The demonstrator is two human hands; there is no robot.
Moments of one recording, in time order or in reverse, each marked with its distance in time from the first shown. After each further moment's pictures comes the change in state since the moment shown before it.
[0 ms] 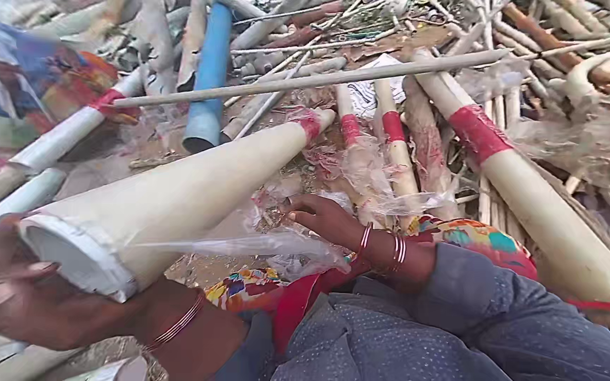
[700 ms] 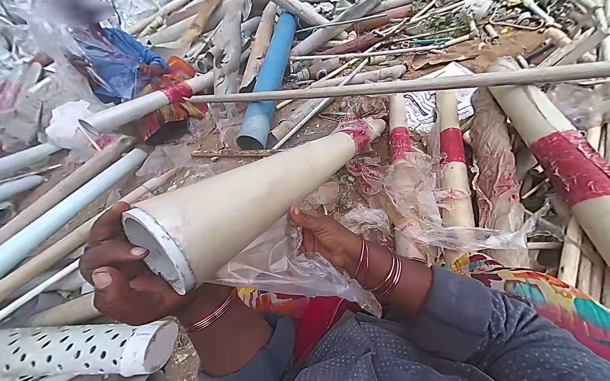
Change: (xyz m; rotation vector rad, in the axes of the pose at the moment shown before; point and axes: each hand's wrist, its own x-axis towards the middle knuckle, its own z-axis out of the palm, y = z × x) left_hand 0.017 0.017 0.012 -0.282 -0.295 0.178; right_hand 0.045 -0.036 0.041 1.240 -0.337 0.198
